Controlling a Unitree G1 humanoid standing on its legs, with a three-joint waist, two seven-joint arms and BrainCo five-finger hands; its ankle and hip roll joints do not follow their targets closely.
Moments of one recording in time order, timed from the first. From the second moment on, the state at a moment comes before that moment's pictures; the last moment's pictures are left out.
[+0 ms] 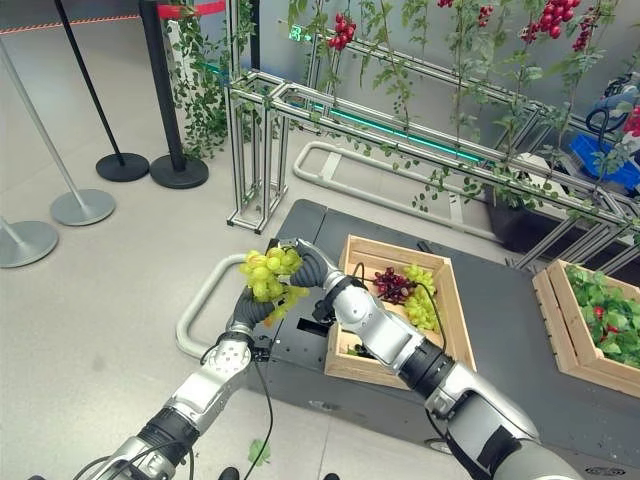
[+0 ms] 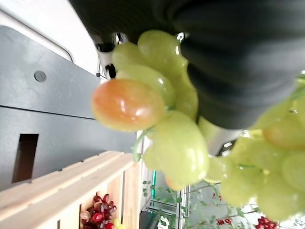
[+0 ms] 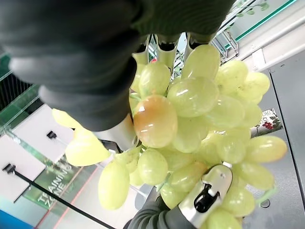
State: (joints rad) left arm -0.36 0.28 -0.45 0.35 -0.30 0.03 0.44; right arm -0.69 -0.35 0.69 0.18 0.07 0.14 -0.14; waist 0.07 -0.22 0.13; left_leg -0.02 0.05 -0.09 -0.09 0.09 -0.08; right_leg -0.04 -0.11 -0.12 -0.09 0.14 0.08
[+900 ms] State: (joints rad) left arm -0.07 0.23 -0.23 0.26 -0.39 -0.02 0.29; right arm -0.25 -0.38 0.34 -0.03 0.24 -0.03 -0.10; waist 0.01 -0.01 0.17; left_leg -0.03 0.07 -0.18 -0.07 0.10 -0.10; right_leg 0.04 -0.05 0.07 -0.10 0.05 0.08
